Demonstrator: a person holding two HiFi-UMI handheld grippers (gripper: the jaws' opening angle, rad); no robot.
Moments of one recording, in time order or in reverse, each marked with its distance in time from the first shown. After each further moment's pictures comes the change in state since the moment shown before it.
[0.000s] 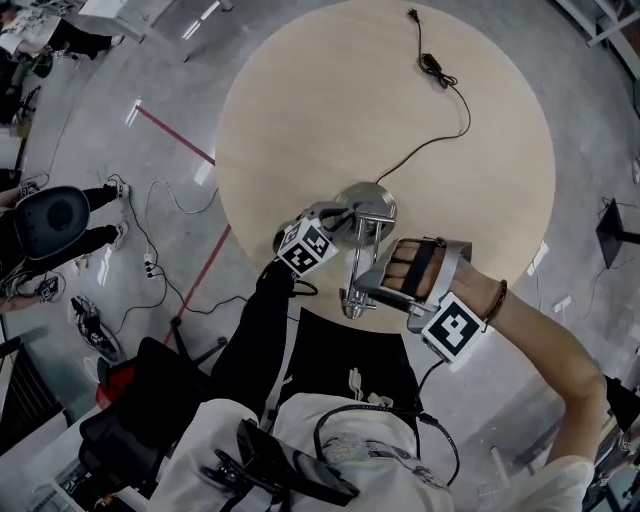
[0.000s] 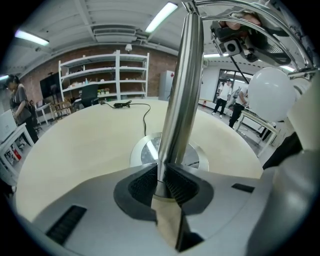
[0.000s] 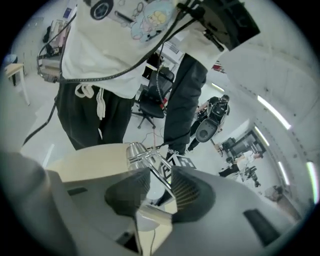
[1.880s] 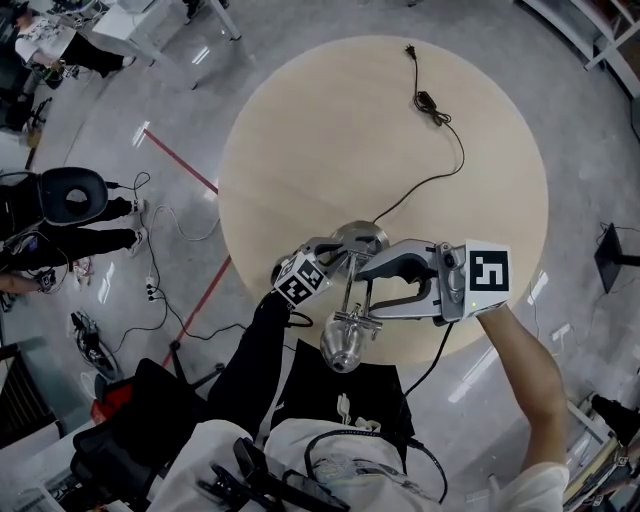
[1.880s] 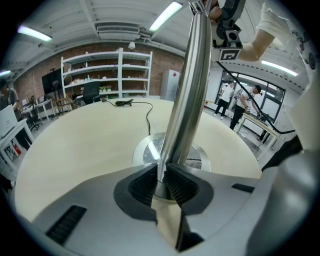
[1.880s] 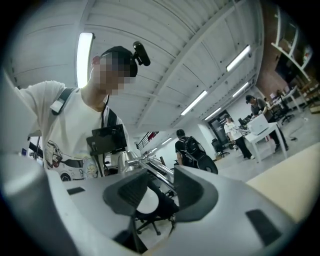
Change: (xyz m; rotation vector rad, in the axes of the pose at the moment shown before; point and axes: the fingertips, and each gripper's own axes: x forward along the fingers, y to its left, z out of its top) left arm -0.003 0.001 -0.007 -0.036 0.009 -0.002; right arm -0.103 -0.120 -0.015 1.081 -1.013 -0.050
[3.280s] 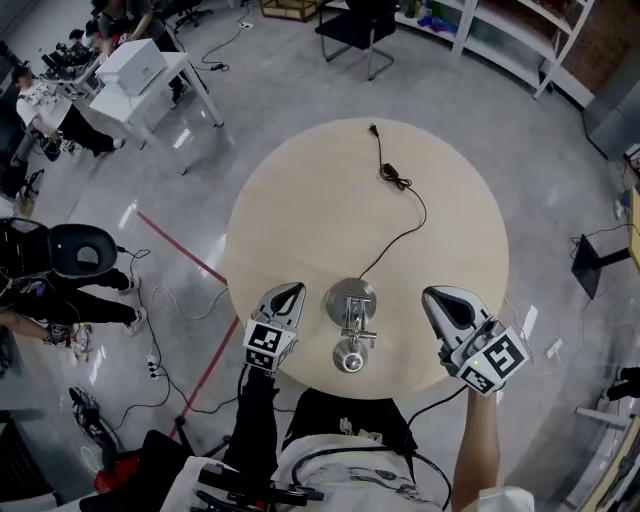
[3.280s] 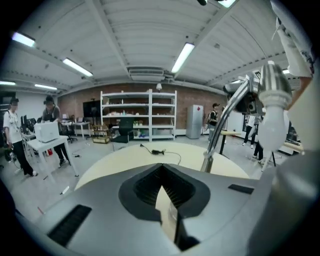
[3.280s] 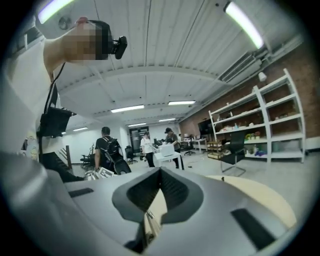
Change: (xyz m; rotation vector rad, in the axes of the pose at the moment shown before) left arm -0.176 0.062 0.111 -0.138 -0.397 0.323; right arm -0.108 0.013 0.058 -0.182 -0.021 -1.116
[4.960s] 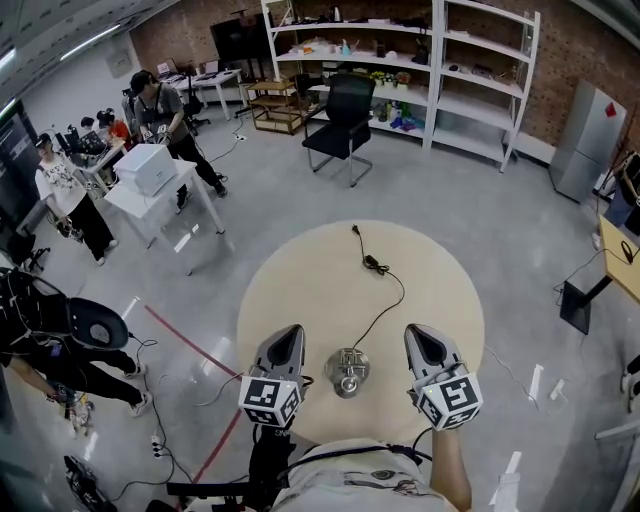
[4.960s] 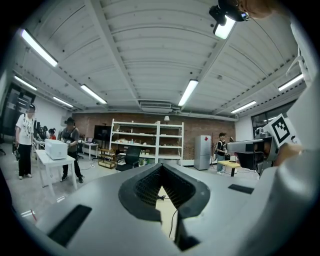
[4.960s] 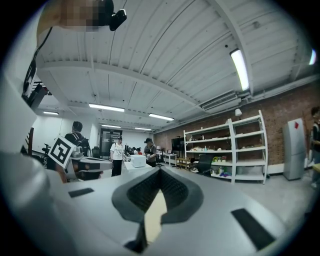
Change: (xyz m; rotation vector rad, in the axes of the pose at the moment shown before) left arm -0.105 -0.041 0.200 -0.062 -0.343 0.101; right arm -0.041 0.031 0.069 -0.122 -0.130 -0.394
